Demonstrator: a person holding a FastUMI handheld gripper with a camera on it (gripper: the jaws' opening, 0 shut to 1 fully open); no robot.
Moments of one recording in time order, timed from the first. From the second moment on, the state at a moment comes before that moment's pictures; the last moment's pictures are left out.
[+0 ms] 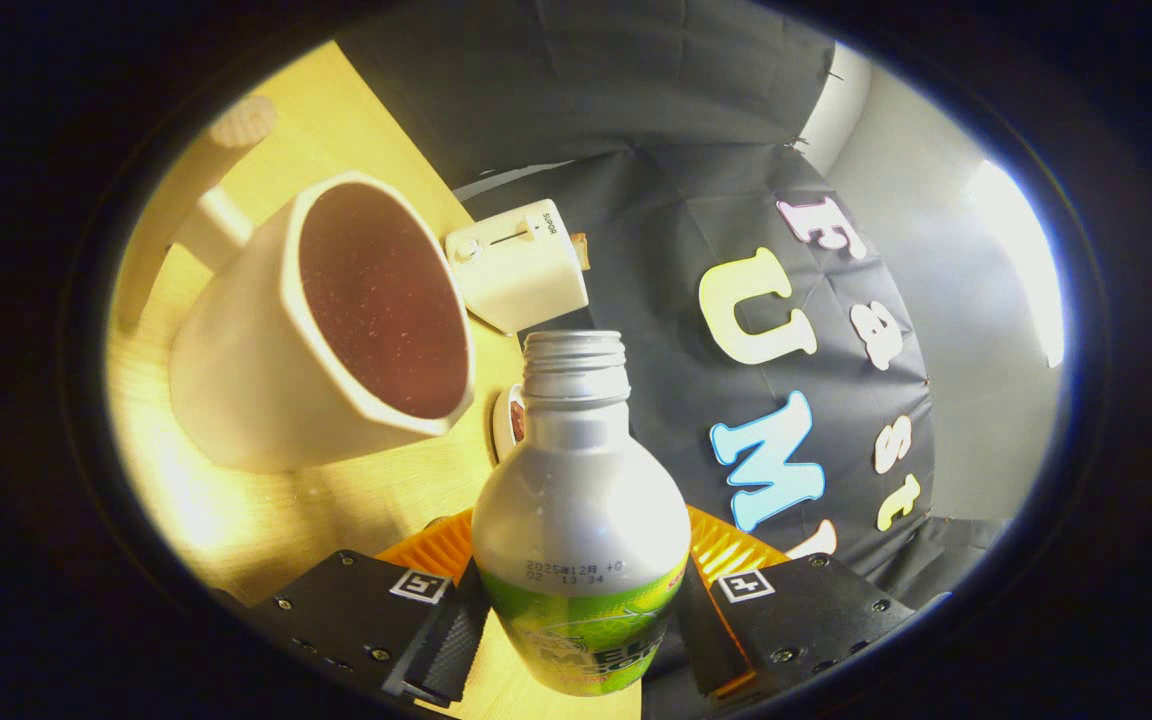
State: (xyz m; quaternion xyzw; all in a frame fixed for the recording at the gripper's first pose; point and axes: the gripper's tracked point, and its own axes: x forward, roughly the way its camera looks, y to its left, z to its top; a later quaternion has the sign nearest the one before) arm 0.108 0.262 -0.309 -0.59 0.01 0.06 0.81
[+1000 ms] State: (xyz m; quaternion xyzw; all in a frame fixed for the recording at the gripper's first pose) arm 0.111 0.255 -0.288 -0.70 -0.04 0.05 0.71
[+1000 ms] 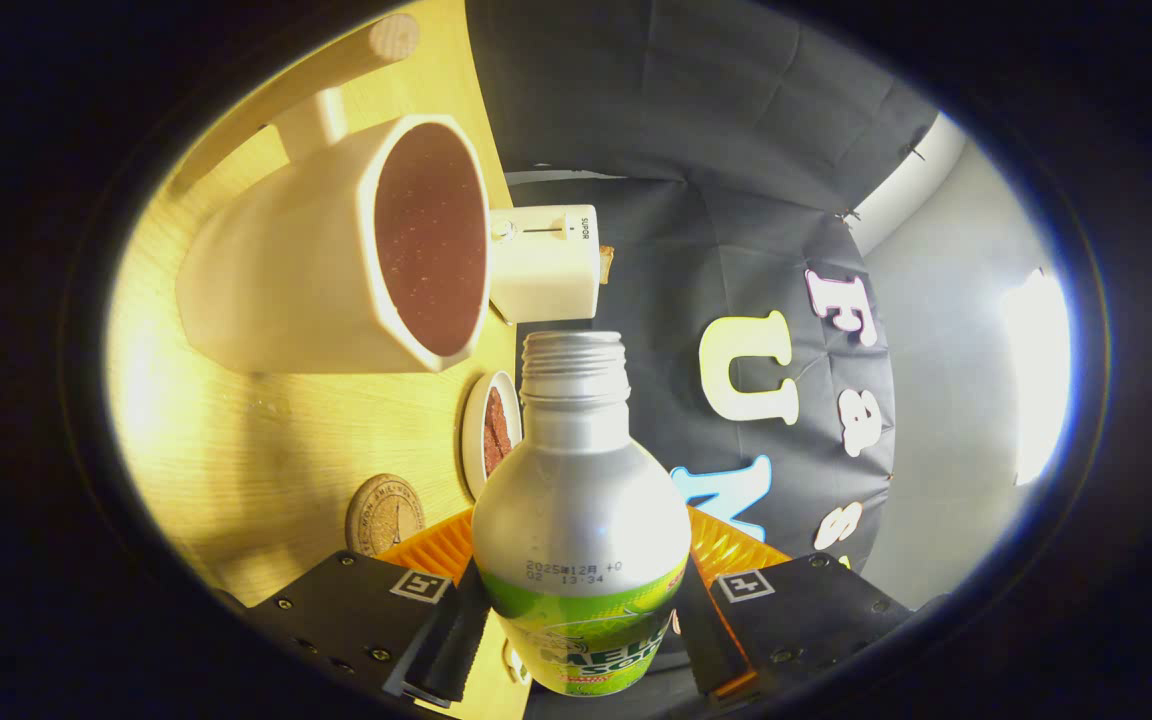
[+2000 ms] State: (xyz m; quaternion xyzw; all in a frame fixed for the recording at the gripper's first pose) arm 0.121 0.253 -0.280 -0.76 -0.08 0.02 0.64
